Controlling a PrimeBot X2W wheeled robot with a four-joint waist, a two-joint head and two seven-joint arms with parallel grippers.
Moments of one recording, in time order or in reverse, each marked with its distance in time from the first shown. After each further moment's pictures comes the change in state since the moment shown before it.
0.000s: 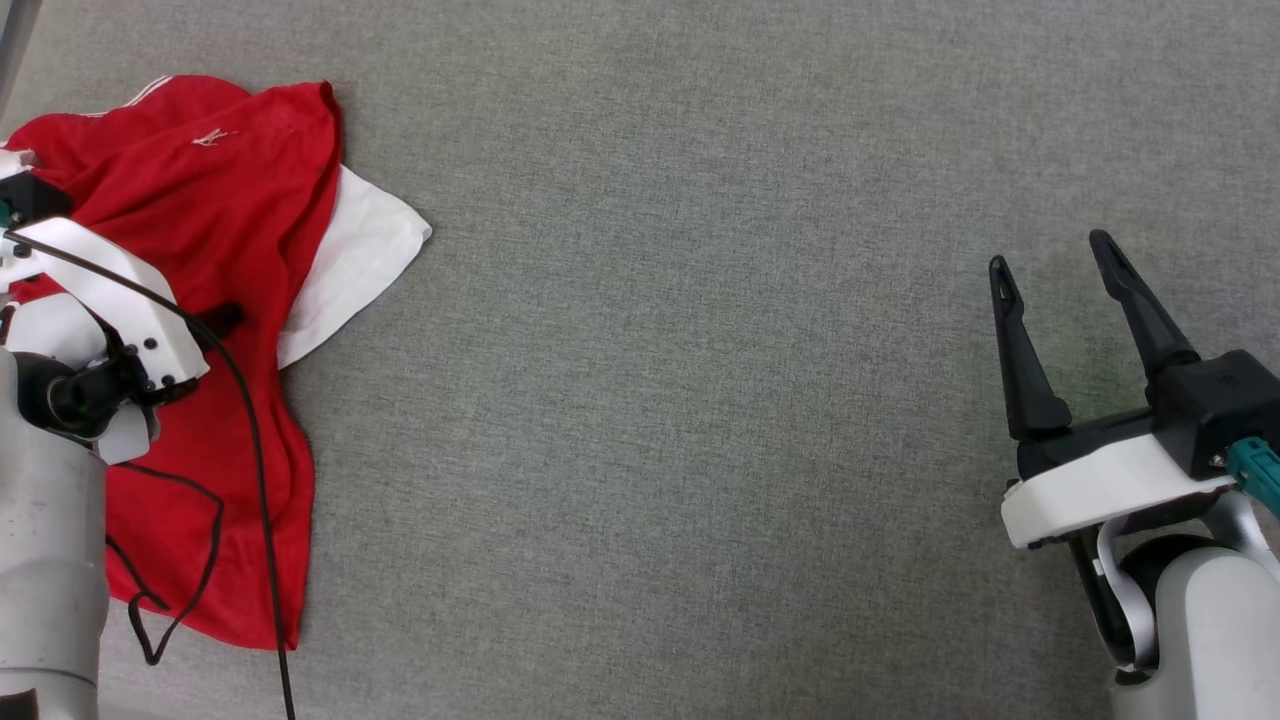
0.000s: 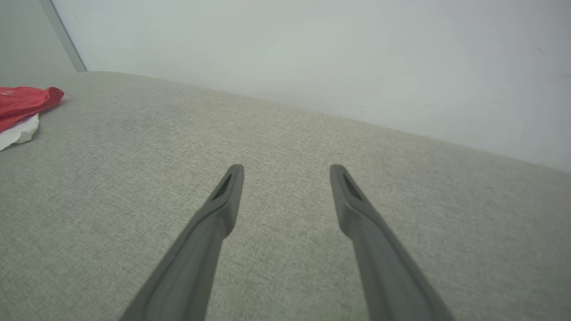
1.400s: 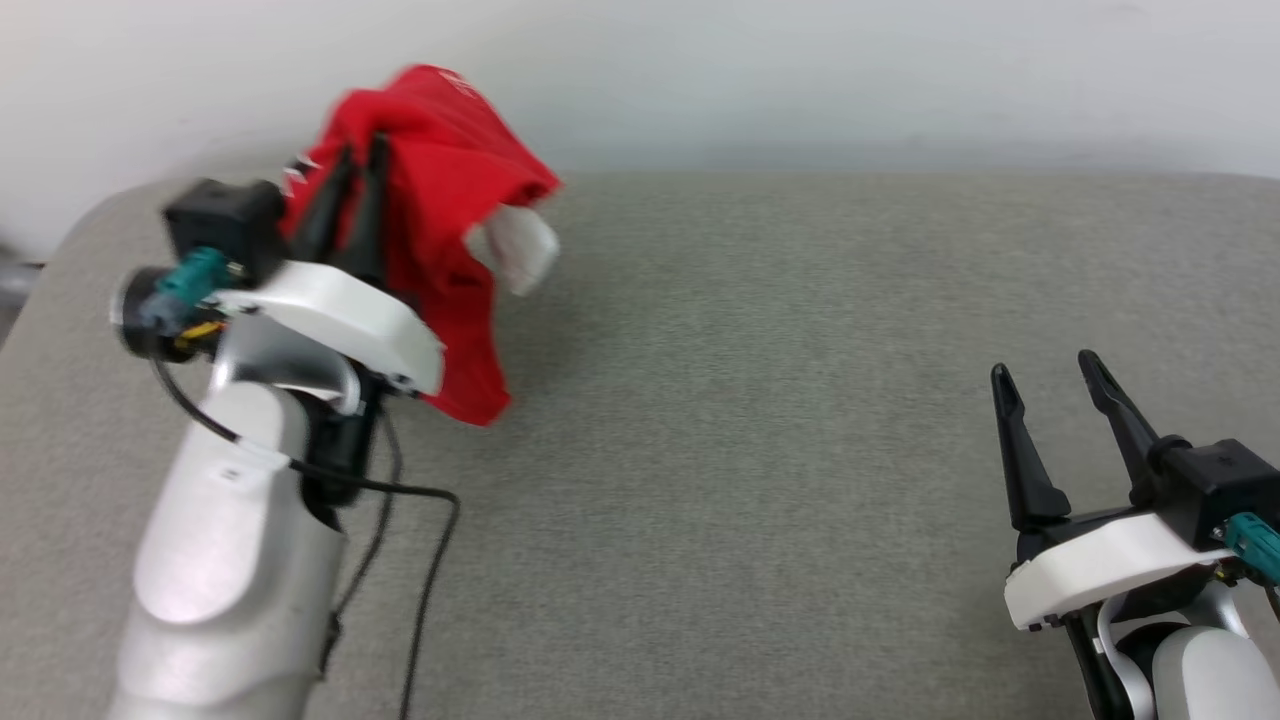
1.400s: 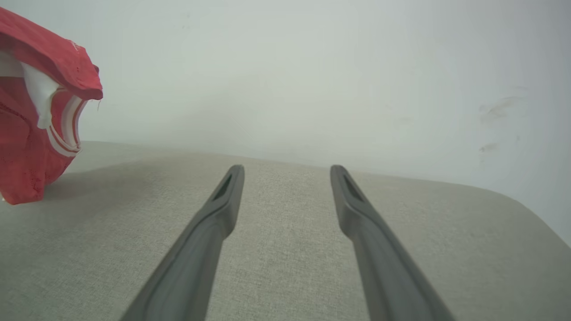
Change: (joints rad) left arm 0.185 -0.162 -0.199 -0.495 0.206 0.086 -0.834; right arm 0.129 0.012 -0.045 0.085 0.107 0.000 -0.037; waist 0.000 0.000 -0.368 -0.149
